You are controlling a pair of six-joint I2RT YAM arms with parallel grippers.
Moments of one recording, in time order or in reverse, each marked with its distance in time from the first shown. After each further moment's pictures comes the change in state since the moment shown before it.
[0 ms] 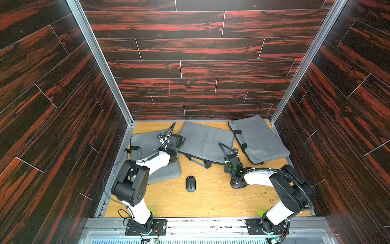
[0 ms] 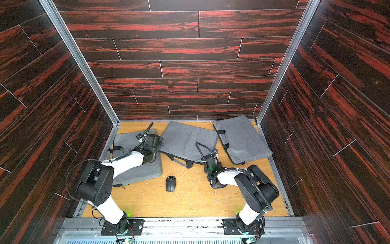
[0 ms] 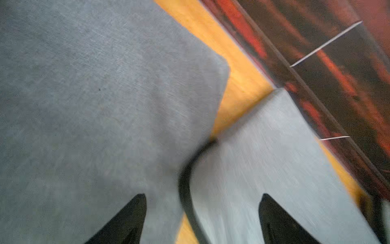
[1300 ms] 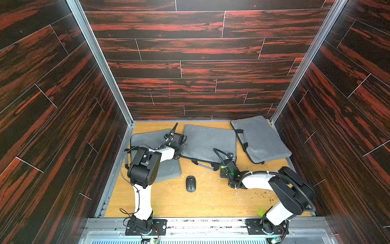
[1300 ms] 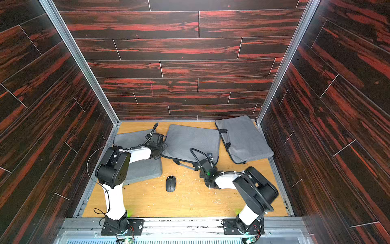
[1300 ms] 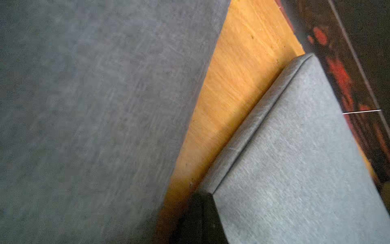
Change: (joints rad) left arm 0.026 0.256 0.098 0.134 0.225 -0.041; right arm 0.142 0.033 0.000 0.029 -0.112 0.021
